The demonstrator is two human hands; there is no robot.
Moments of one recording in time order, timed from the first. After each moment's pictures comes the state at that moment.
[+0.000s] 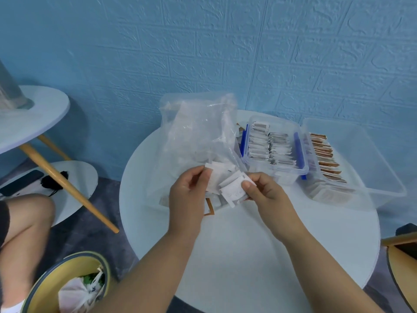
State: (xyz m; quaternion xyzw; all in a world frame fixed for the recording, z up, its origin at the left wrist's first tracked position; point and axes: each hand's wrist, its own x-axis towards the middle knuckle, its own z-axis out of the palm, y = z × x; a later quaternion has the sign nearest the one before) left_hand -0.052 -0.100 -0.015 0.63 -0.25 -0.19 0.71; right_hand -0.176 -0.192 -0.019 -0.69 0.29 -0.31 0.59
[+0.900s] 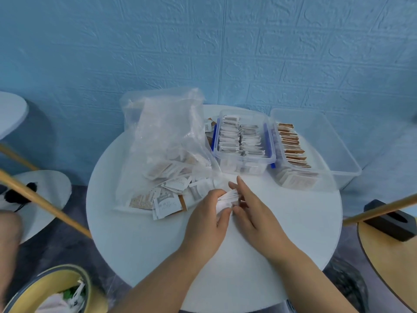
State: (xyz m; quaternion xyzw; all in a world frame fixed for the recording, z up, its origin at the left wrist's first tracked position) left_hand -0.112 -0.110 -0.058 0.71 -0.53 -0.15 0.45; right_hand -0.232 -0.185 -0.063 -0.86 0.26 -0.28 0.35
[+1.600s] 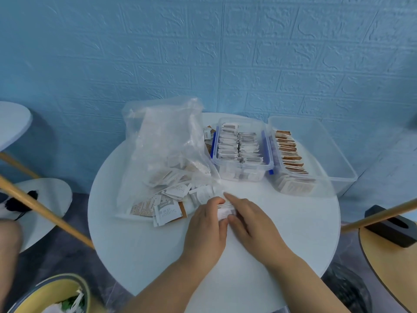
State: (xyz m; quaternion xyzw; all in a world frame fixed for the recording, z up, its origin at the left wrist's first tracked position) left_hand -0.114 -0.109 -0.064 0.73 -0.55 -0.07 0.40; right_hand -0.230 -0.184 -0.063 -0.89 0.26 -0.28 0.25
